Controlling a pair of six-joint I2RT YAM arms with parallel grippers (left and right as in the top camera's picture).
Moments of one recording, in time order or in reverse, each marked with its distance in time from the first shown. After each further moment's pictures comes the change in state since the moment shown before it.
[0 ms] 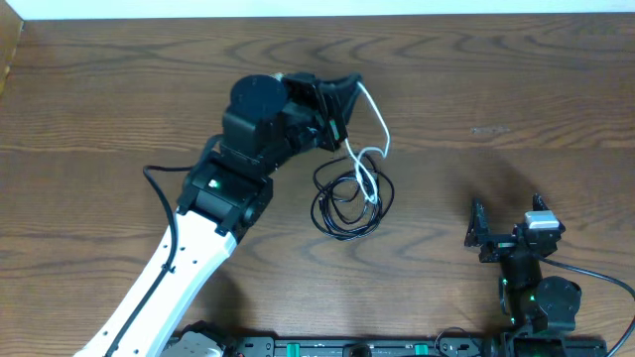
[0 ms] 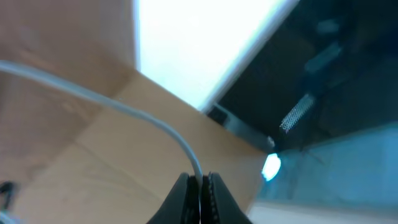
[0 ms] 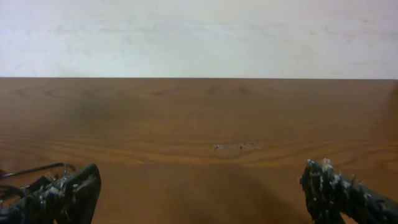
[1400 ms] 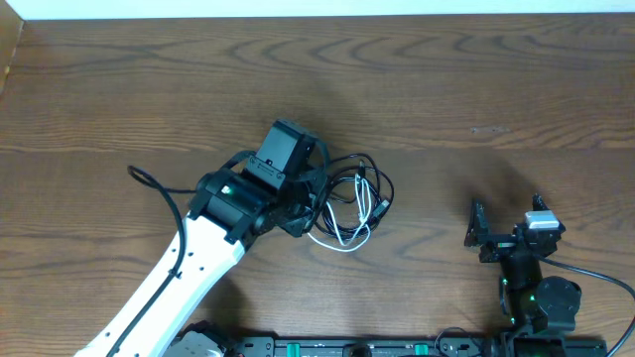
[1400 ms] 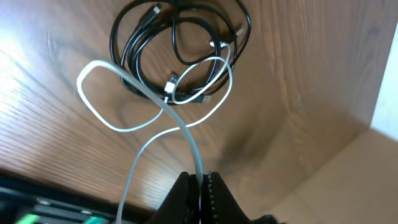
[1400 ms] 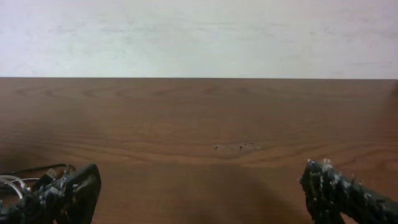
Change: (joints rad) left arm -0.079 -0.005 0.002 -0.934 -0.084 0.513; right arm 0.000 0.000 0.000 0.000 0.000 0.000
